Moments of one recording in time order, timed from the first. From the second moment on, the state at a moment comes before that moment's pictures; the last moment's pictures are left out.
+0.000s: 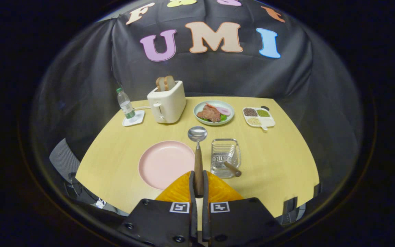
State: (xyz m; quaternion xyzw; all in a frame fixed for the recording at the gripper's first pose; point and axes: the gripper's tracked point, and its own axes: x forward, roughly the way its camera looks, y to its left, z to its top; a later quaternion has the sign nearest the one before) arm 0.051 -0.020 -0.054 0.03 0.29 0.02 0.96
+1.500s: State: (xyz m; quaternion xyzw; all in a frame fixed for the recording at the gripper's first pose) arm 0.083 -0.067 -0.080 -0.01 0.52 0.07 0.85
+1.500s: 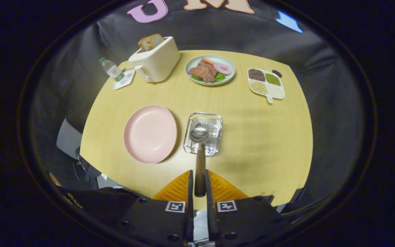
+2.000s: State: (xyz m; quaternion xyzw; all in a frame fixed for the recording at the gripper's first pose) arm 0.085 -0.055 -0.062 -0.03 0.46 0.09 0.88
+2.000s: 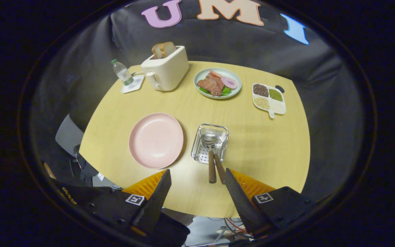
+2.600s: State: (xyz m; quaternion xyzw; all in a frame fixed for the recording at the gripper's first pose) arm 0.077 -0.017 -0.008 0.04 0.32 0.09 0.94
